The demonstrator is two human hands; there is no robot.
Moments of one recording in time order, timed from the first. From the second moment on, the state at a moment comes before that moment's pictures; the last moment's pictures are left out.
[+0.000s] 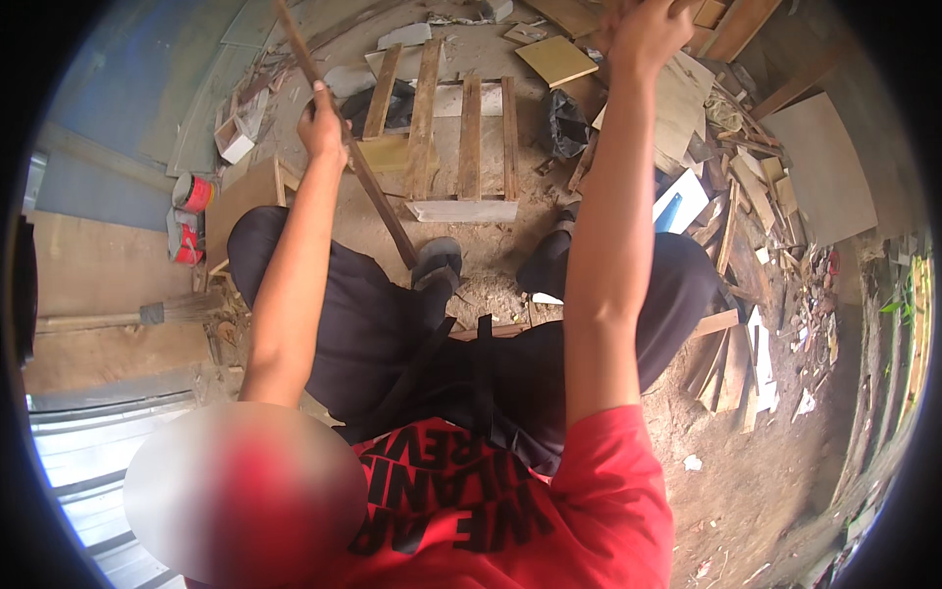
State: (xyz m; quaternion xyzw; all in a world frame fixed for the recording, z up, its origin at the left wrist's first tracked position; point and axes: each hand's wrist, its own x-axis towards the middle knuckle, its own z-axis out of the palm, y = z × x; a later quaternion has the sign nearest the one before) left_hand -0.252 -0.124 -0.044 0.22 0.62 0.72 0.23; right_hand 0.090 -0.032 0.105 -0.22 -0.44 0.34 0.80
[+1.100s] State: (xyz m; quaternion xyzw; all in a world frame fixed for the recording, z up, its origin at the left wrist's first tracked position) left_hand -0.221 0.004 -0.213 0.21 0.74 0.52 0.37; right_hand 0.016 -0.216 -0.161 -0.62 -0.32 0.55 0.45
